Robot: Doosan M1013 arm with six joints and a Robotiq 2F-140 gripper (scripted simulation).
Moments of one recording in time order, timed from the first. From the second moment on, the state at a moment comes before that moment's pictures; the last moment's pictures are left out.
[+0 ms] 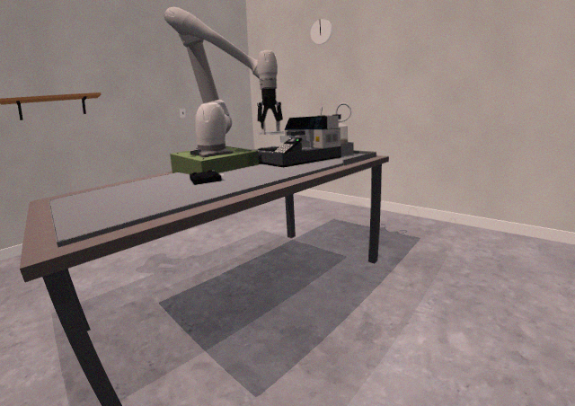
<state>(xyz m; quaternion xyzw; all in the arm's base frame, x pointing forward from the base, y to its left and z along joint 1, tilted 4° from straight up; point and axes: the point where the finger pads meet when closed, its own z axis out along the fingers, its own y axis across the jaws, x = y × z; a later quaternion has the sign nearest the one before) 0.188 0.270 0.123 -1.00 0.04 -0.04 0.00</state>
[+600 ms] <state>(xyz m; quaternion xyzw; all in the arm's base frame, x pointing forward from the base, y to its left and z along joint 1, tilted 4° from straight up) 0.244 0.222 0.120 -1.00 0.04 -0.04 0.00</state>
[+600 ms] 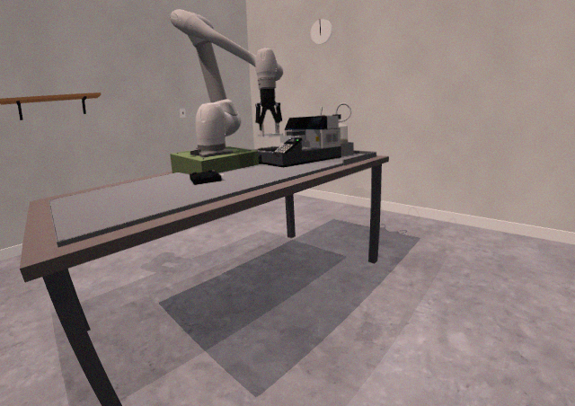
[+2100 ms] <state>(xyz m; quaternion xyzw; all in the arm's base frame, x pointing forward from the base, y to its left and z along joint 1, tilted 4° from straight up) 0.307 0.085 0.107 -1.00 0.09 -0.04 0.00</state>
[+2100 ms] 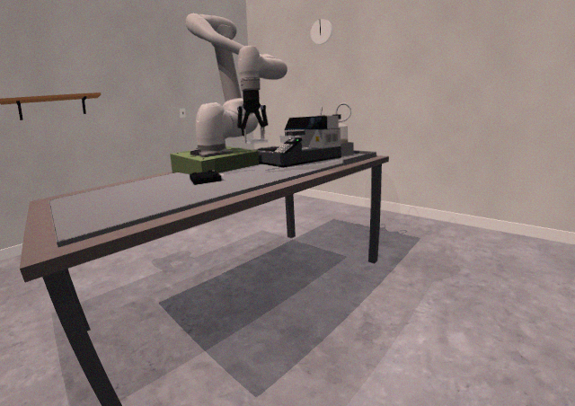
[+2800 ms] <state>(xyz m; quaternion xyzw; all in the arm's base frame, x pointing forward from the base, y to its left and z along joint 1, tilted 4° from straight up) 0.310 0.000 0.098 -1.00 0.09 -0.04 0.00</state>
